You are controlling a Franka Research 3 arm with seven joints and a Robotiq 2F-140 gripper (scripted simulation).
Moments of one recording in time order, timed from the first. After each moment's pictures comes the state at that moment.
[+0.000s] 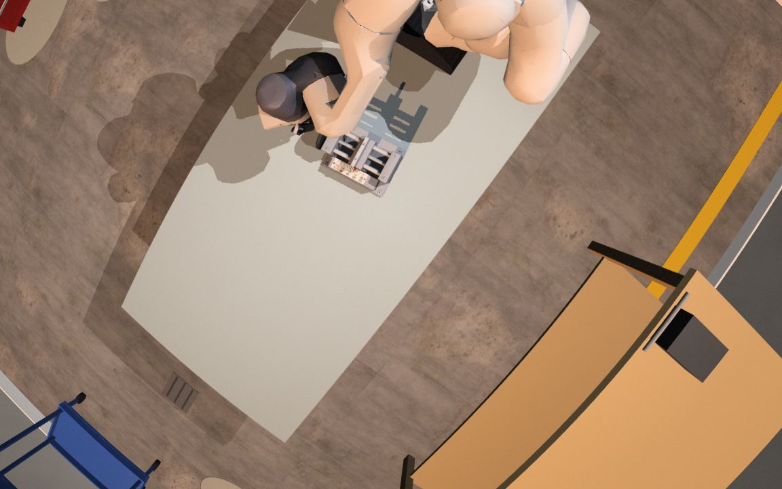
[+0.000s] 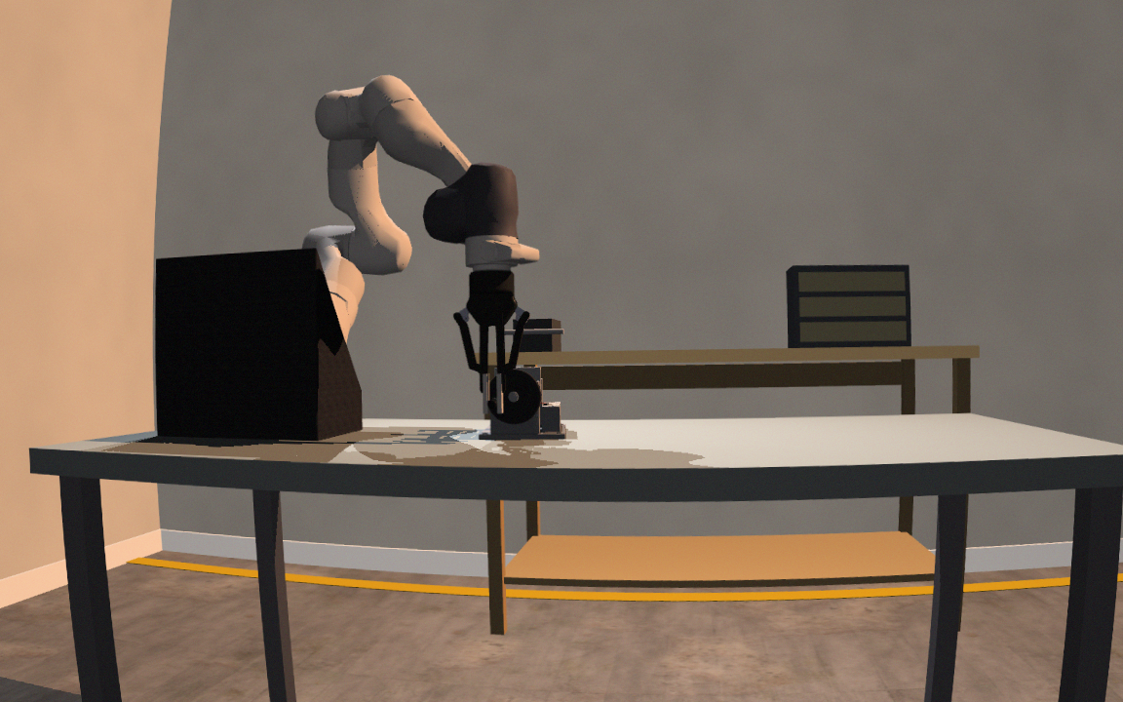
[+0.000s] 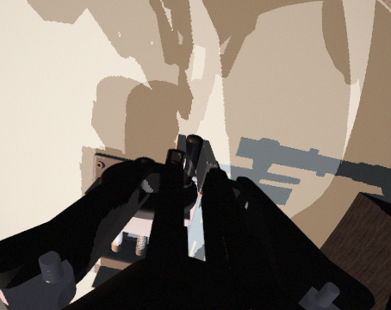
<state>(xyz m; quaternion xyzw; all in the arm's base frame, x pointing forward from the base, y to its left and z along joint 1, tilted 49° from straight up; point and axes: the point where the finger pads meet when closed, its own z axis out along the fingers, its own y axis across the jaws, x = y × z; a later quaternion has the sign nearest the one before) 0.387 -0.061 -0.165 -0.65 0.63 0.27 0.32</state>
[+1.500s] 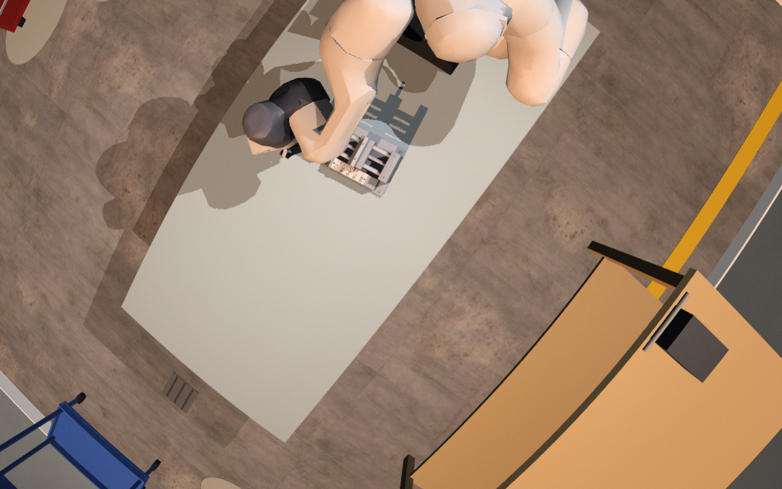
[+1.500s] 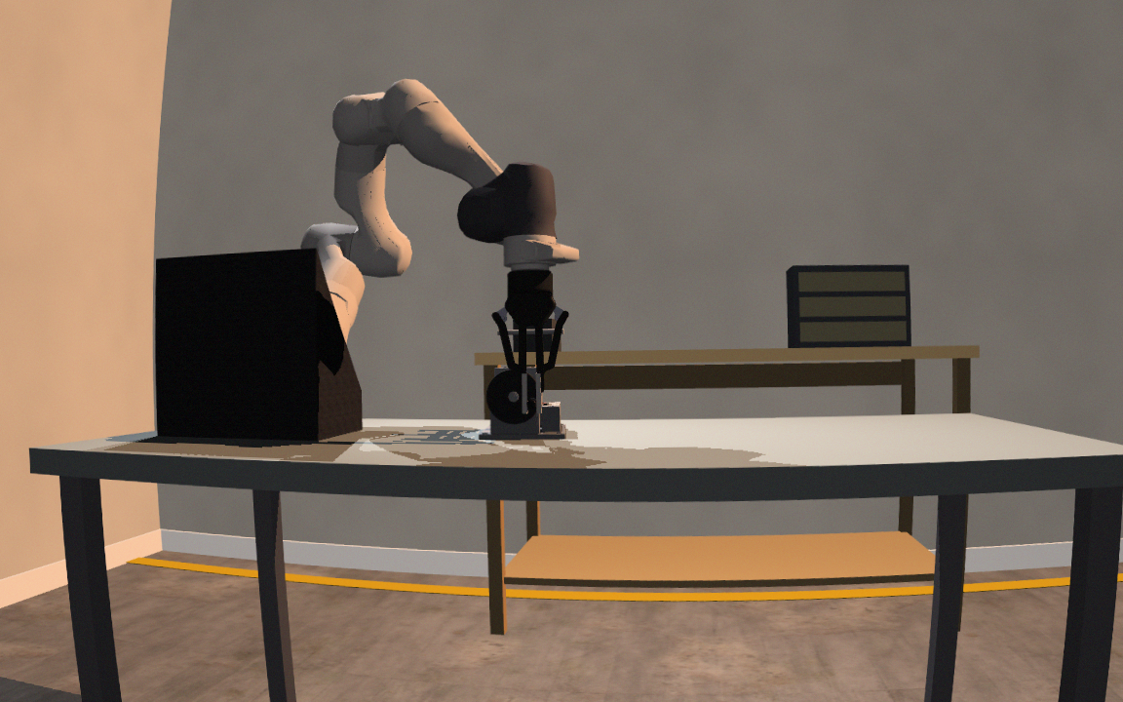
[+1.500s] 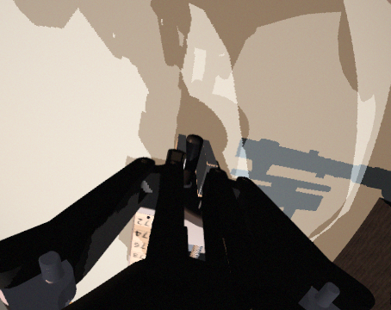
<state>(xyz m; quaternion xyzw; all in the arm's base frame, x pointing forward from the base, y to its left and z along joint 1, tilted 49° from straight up) 0.452 -0.061 -0.160 -0.66 0.63 0.26 0.32</state>
